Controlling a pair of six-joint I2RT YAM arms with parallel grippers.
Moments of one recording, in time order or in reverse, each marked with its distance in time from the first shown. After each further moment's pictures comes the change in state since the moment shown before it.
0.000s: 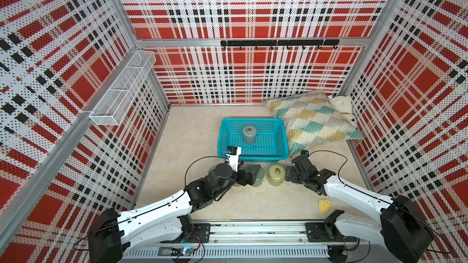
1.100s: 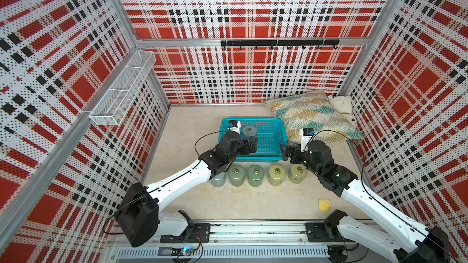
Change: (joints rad) left arm 0.283 0.424 0.410 -0.139 0.040 0.021; right arm 0.000 -0.236 0.191 0.196 -0.170 -0.222
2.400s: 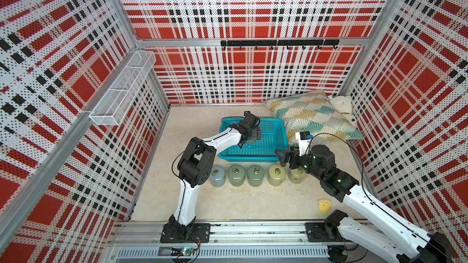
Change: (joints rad) left arm 0.105 0.731 0.650 -0.328 -0.056 0.143; right arm 0.000 -0.056 -0.076 0.085 -0.200 -0.005
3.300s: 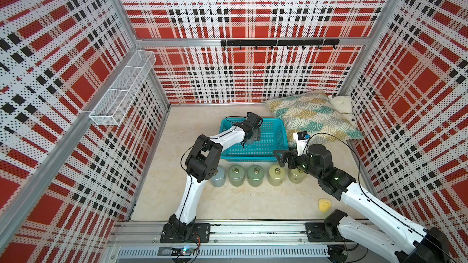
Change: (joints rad) left arm 0.000 0.115 0.116 -0.077 -0.047 0.045; right arm 0.000 0.034 0.000 0.002 -0.008 0.000
